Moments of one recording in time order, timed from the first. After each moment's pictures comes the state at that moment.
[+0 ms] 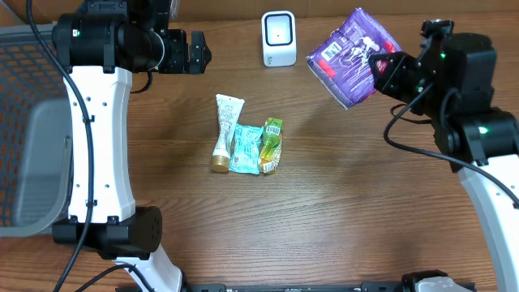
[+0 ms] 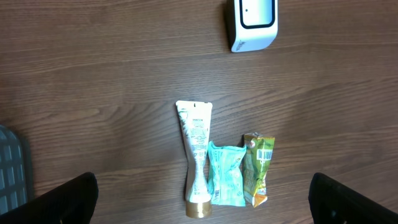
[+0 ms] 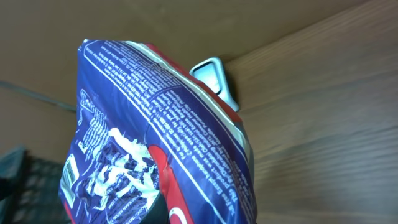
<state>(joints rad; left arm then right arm) -0.04 1.89 2.33 -1.46 0.20 -0.03 0.15 1.35 1.38 -0.57 -0.26 0.58</state>
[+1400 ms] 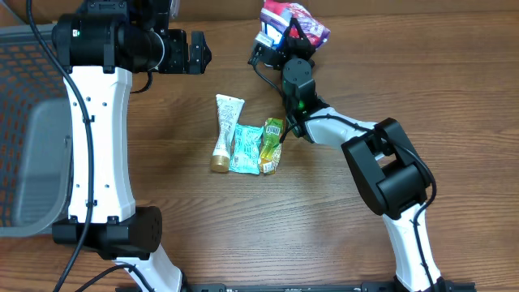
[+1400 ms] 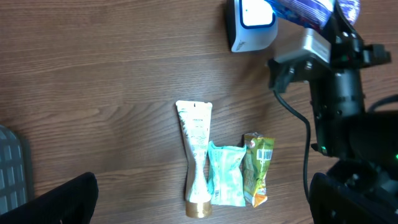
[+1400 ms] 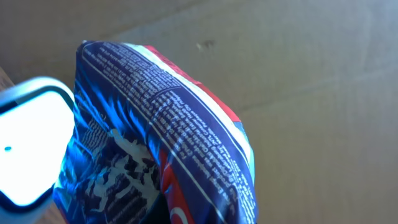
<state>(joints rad) -0.04 1.89 2.33 -1.46 0.20 -0.03 0.53 2.33 1.52 0.88 0.52 -1.25</state>
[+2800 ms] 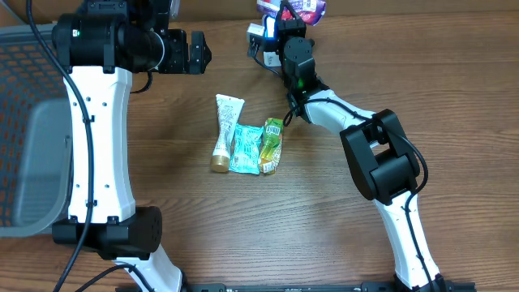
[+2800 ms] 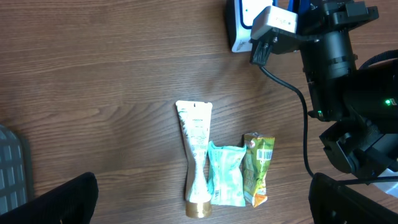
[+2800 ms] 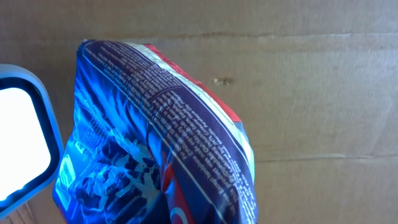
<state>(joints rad) -0.04 1.89 2.33 -1.46 0.20 -0.03 0.47 2.46 1.76 0.78 0.38 -1.56</state>
